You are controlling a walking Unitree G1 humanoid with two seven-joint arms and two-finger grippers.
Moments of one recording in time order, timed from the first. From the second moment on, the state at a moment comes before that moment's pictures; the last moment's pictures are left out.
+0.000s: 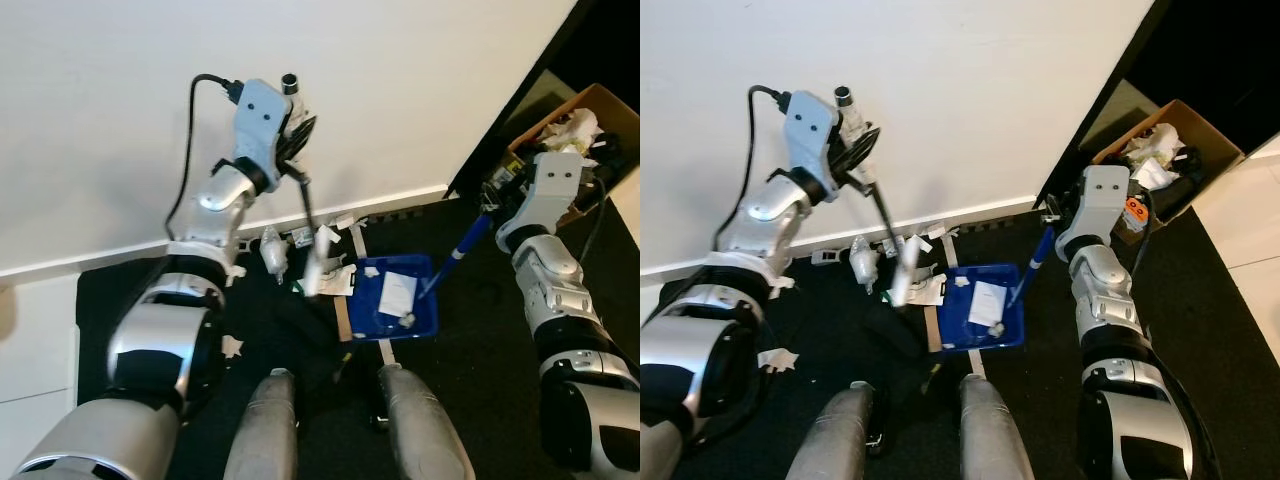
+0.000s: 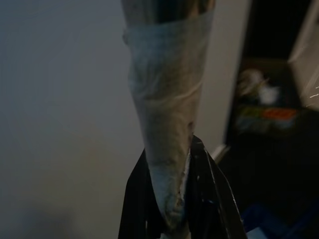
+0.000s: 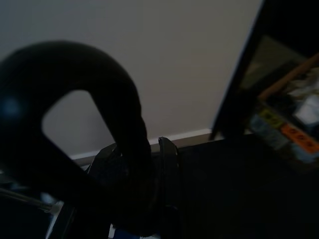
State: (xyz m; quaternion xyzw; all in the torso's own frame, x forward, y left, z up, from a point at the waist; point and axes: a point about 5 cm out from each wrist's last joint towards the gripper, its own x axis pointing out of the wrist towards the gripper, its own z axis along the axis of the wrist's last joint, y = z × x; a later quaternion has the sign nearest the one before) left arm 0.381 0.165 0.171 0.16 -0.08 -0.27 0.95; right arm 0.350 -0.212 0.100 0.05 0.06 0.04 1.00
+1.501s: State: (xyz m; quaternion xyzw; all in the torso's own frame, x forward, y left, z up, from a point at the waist) left arm 0.343 0.236 0.108 0.28 0.05 -0.19 0.94; right arm 0.349 -0.216 0.089 0.01 0.08 0.04 1.00
